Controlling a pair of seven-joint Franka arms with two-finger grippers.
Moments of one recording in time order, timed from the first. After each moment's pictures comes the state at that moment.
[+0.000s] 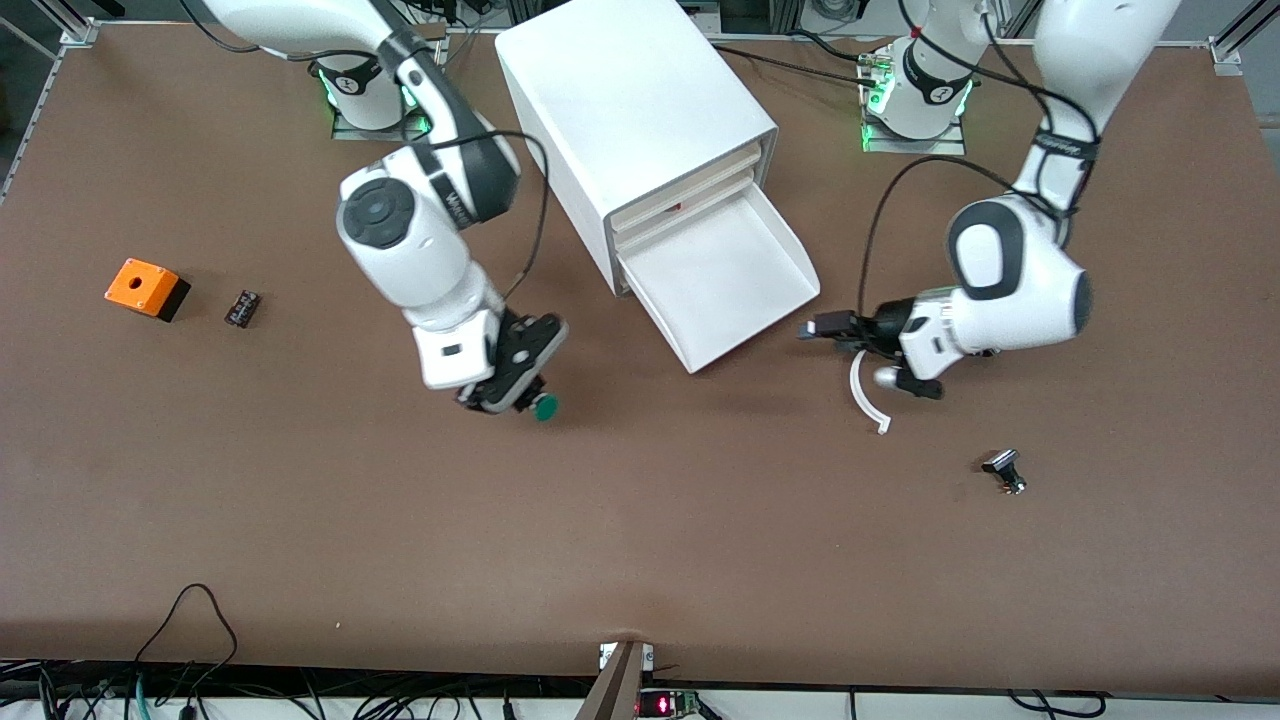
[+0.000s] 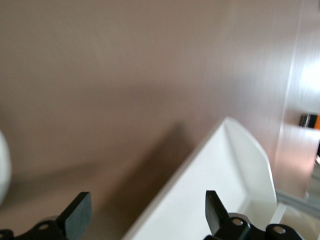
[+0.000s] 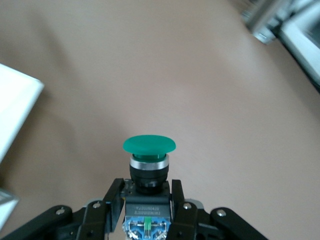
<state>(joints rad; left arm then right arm) -0.04 0.33 -0.12 -2.04 -0.86 2.21 0.43 0.41 0.48 0.17 -1.60 -0.01 2.36 -0.45</state>
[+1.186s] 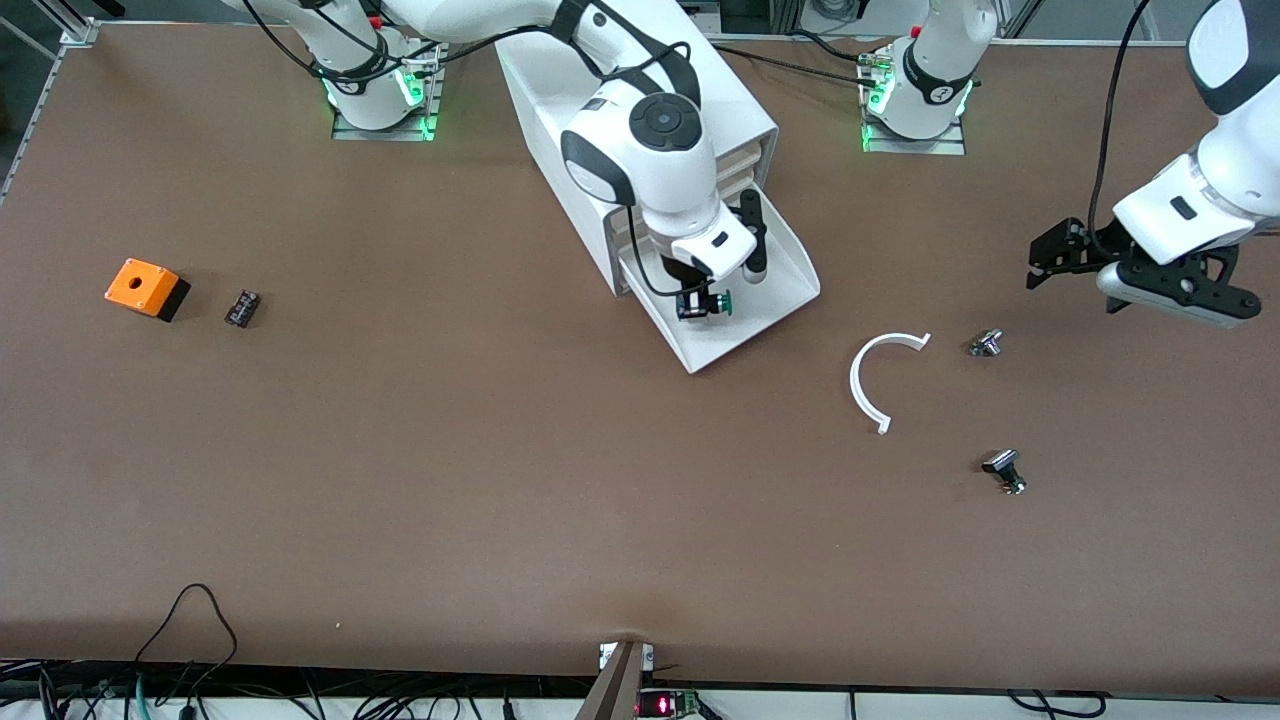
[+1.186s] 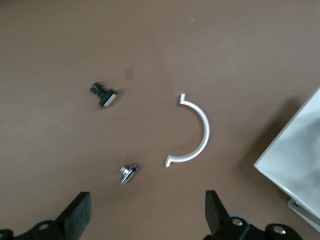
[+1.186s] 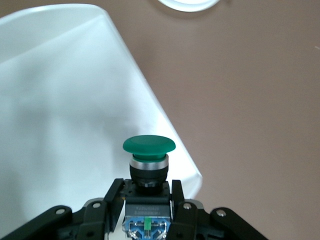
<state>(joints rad) 0.05 -0.04 -0.07 -1.83 -0.02 1.82 0.24 0.78 0.73 0.18 -1.29 -0.16 2.20 -0.65</state>
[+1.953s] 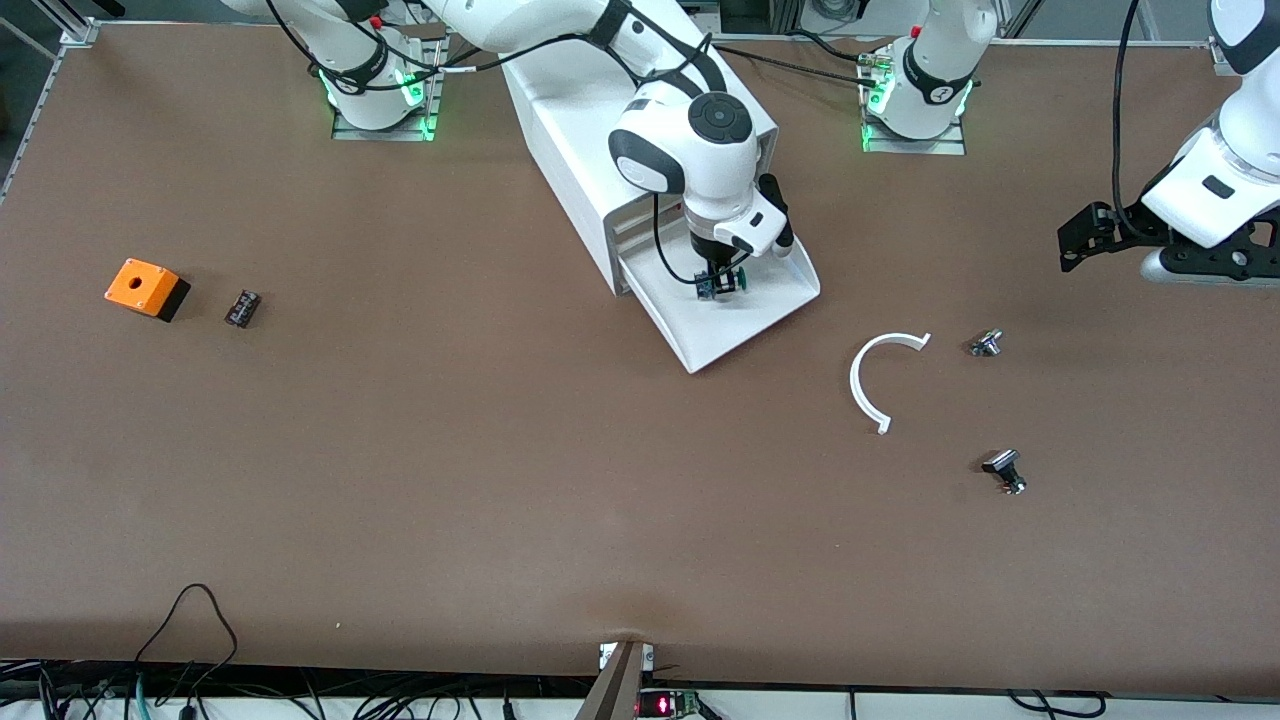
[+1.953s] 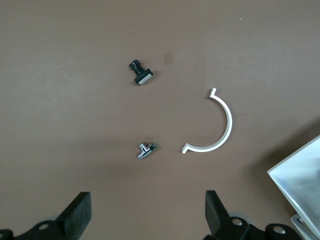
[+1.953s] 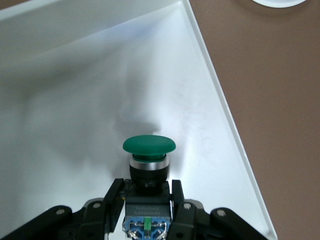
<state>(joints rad) 0.05 -0.07 -0.08 -1.80 0.06 1.74 0.00 0.86 0.82 0.18 -1.28 -0.21 2.22 -0.65</state>
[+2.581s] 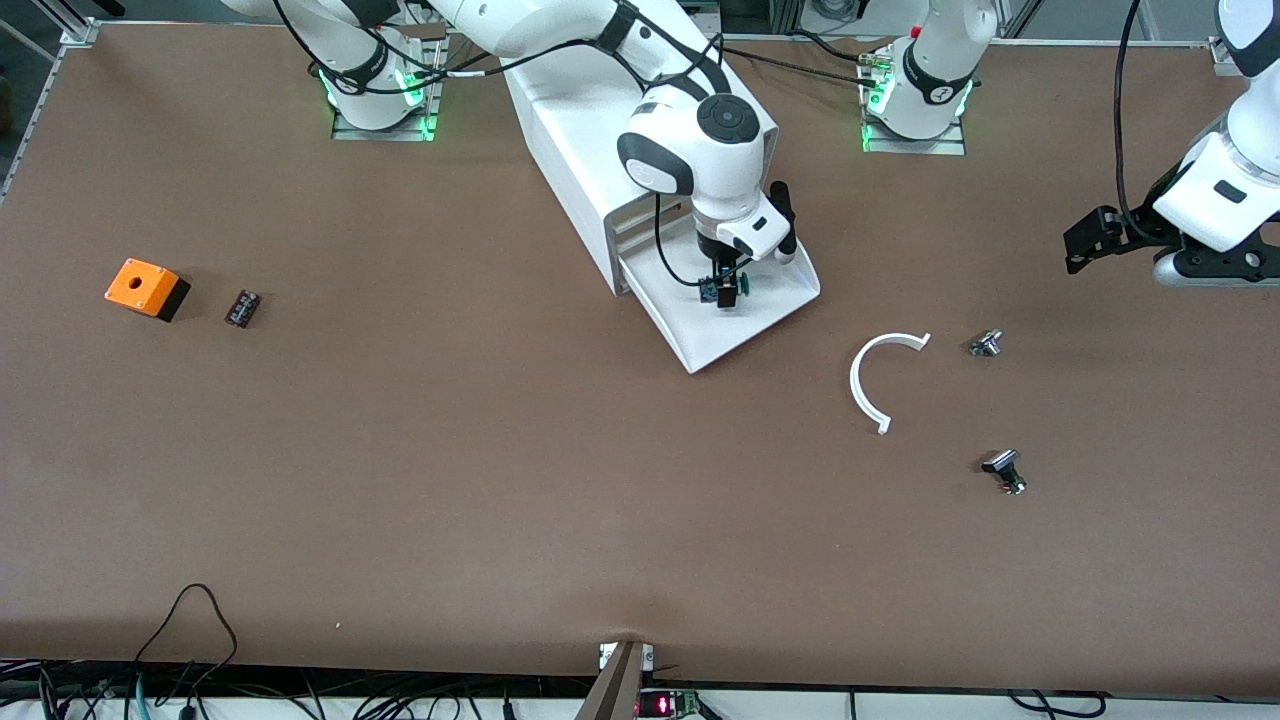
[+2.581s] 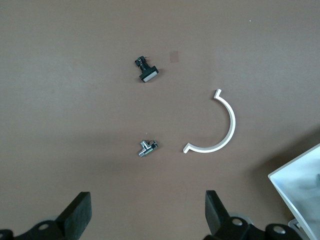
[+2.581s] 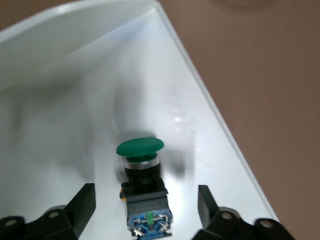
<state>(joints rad) 0.06 -0.07 -0.07 -1.81 0.06 1.74 -0.02 0.89 0.84 0.16 -1.22 -0.23 2.19 -0.48</state>
